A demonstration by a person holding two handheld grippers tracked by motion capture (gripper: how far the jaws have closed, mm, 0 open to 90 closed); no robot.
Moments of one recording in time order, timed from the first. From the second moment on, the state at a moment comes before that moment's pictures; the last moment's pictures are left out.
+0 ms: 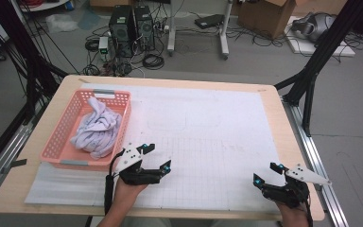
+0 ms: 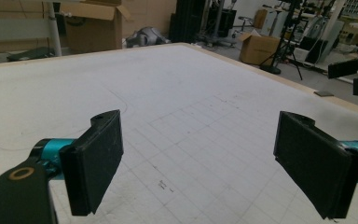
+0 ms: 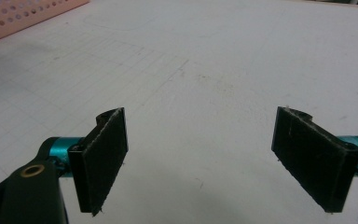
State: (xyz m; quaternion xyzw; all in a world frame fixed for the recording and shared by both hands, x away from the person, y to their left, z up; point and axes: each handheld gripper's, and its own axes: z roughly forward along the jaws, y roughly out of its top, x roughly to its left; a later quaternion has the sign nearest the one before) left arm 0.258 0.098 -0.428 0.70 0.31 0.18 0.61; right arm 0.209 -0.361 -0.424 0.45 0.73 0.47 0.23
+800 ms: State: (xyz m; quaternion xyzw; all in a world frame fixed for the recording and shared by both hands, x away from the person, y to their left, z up) left arm 0.260 0.148 -0.360 0.68 0.32 0.20 0.62; right arm 0.214 -0.347 -0.423 0.43 0.75 0.46 0.22
